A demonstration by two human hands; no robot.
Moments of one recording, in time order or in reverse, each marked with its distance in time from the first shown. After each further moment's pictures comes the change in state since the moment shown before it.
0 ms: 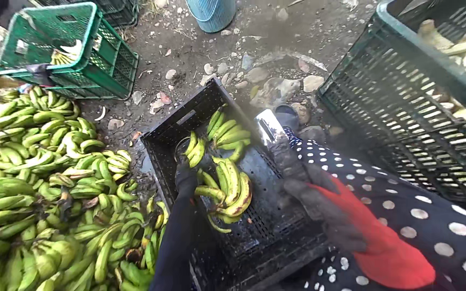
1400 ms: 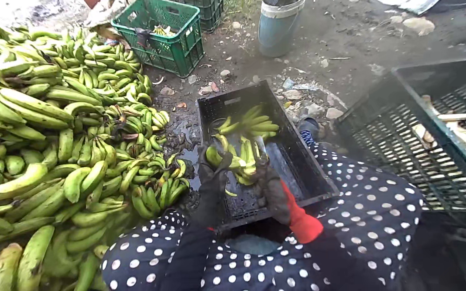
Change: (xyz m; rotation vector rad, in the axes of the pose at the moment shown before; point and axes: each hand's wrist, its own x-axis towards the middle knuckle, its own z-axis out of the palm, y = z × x) left_hand -0.264 -0.068 -0.038 -1.417 0.380 0.197; right_hand -0.086 0.123 0.099 -0.173 -0.273 -0.014
